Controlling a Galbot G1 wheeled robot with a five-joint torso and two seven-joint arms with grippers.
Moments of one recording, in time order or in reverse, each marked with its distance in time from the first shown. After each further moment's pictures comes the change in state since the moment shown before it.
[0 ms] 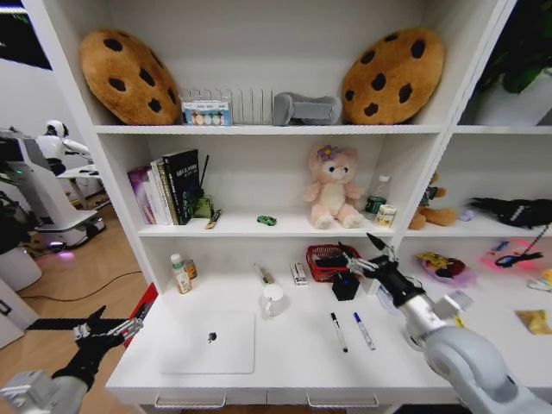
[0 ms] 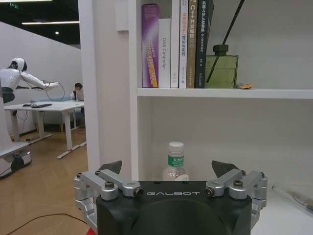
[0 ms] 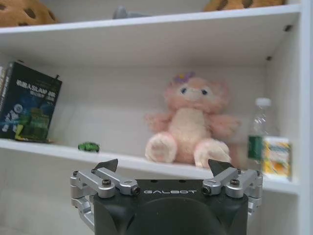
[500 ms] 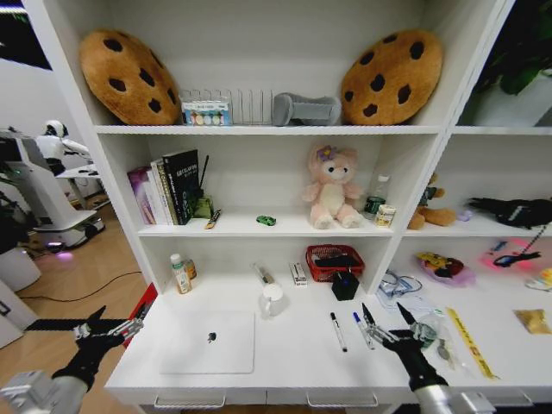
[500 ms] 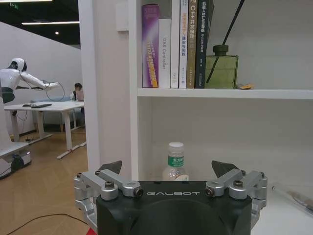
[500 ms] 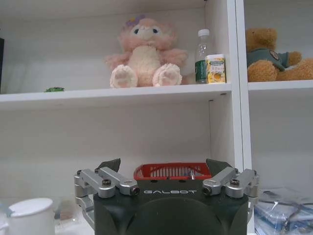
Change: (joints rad) left arm 0.000 0.000 0.000 0.000 0.000 0.000 0.000; right arm -0.173 0.334 -0.055 -0.116 -0.146 0.156 -0.030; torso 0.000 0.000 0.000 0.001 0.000
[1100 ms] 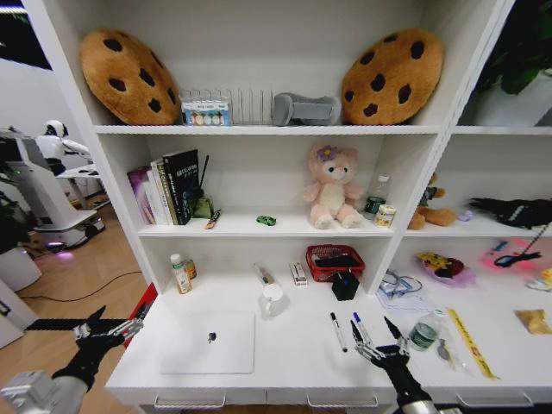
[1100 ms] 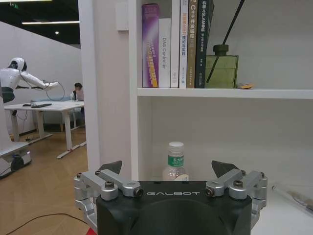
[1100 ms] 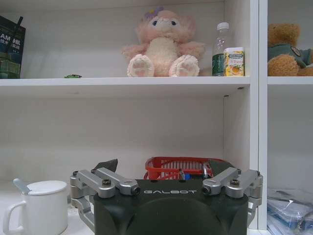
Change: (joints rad) left arm 0.000 0.000 0.000 0.000 0.000 0.000 0.000; right arm 0.012 0.019 -0.051 -0.064 -0.098 0.062 -0.028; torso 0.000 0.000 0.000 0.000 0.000
